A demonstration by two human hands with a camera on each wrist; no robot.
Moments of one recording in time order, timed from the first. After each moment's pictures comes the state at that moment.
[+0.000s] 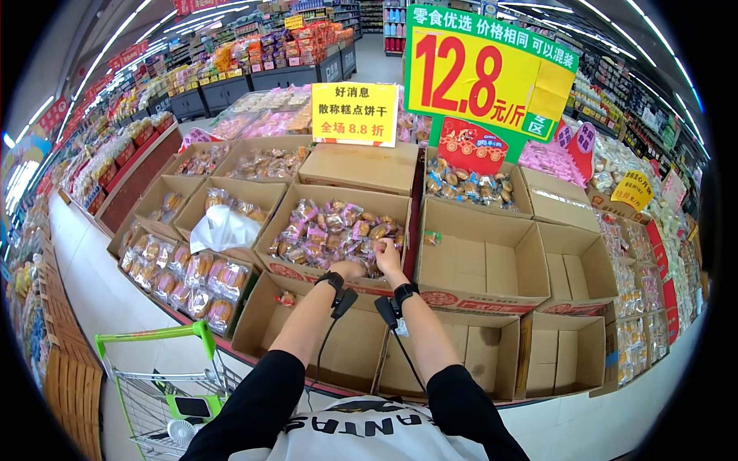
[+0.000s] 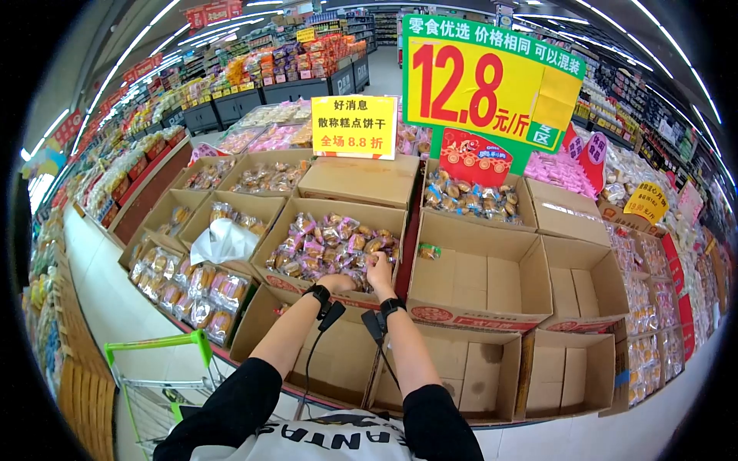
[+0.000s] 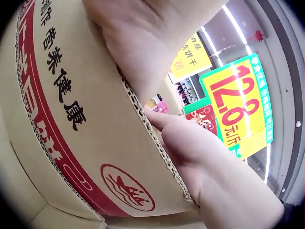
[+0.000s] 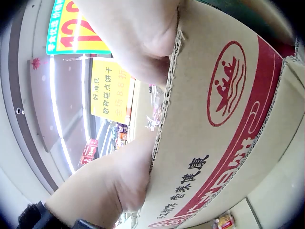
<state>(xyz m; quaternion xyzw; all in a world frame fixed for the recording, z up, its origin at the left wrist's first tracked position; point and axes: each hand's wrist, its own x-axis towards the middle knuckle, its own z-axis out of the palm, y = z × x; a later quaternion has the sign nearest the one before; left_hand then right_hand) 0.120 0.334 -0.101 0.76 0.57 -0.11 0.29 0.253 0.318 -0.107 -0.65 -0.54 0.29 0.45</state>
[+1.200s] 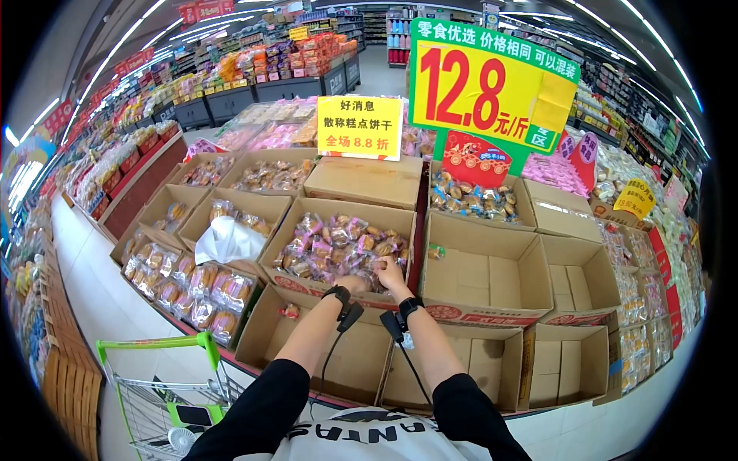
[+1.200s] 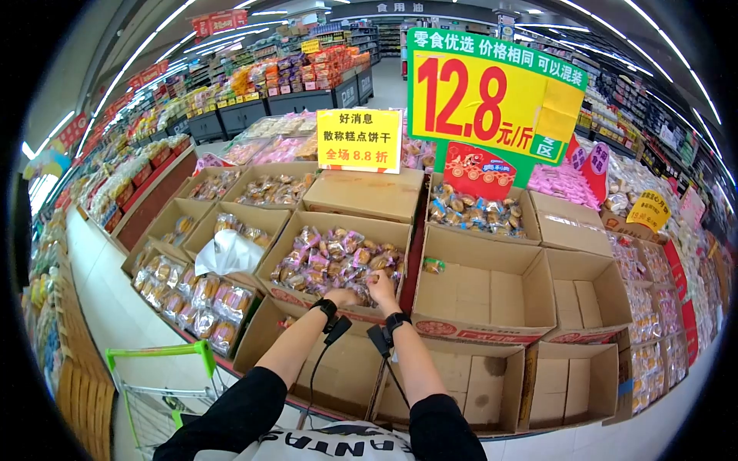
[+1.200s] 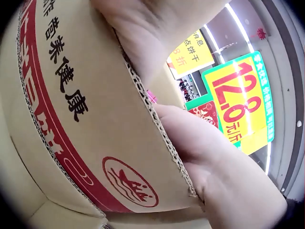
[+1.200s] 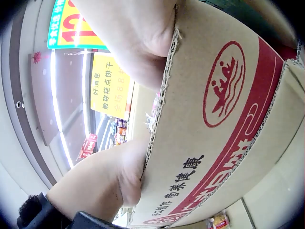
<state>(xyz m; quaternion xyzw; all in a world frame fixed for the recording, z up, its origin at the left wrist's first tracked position) 0.121 0.327 -0.098 0.72 0.63 -0.11 0.27 0.253 0.323 -0.120 -0.63 -0.58 0.34 0.38</state>
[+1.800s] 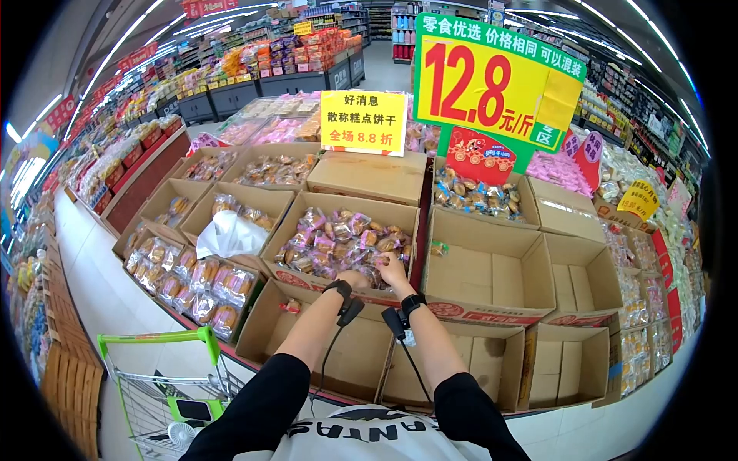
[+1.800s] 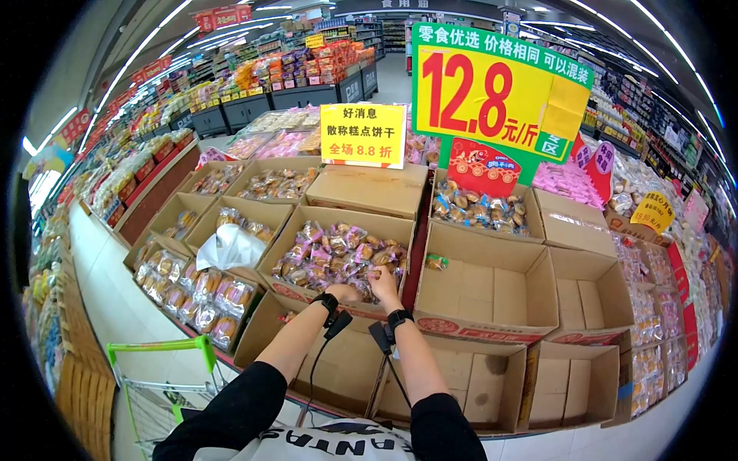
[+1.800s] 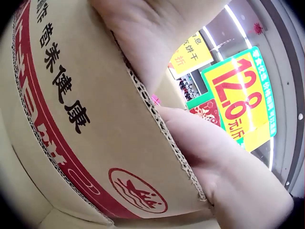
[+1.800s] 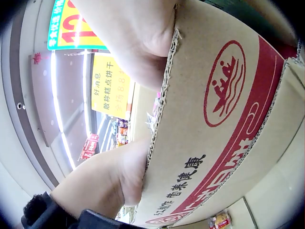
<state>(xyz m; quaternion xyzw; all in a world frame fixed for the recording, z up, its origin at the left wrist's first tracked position) 0.126 0.319 -0.067 0.67 0.64 -0.19 0.31 0.253 0.317 -0.110 -0.62 -0.58 0.35 0.39</state>
